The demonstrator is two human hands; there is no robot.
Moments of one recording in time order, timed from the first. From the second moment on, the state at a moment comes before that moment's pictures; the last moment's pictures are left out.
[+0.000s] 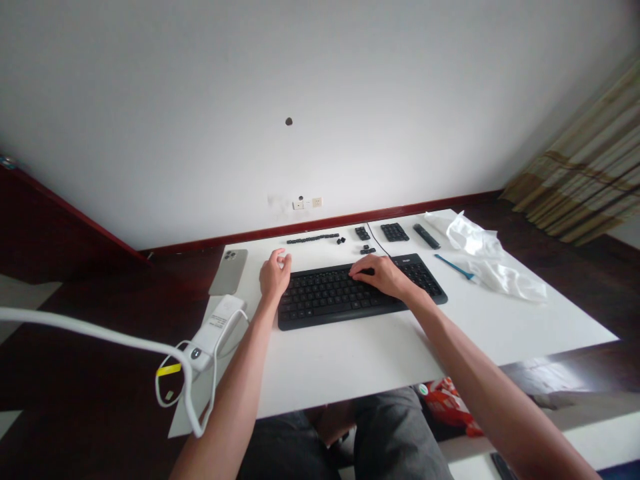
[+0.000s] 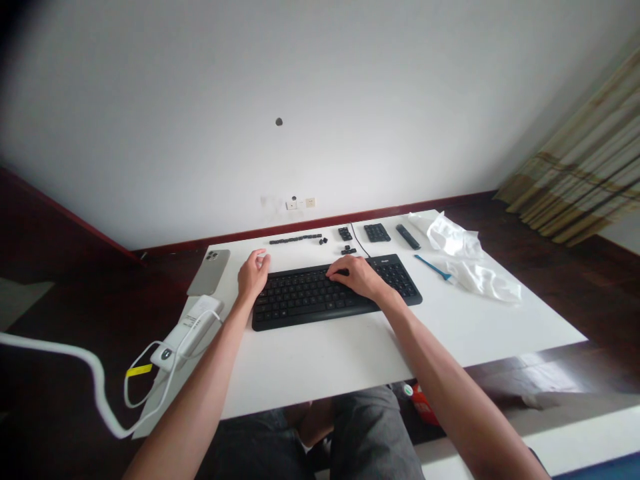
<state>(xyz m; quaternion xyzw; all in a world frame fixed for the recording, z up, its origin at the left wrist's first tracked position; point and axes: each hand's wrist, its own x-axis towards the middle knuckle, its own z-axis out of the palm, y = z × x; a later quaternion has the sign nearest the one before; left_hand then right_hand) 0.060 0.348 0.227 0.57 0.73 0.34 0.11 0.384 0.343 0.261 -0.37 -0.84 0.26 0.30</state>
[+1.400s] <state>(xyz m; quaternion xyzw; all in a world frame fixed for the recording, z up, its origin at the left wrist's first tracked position) 0.188 0.250 0.251 0.86 0.46 0.21 0.04 0.398 0.353 0.250 -0.52 -0.73 0.22 0.38</state>
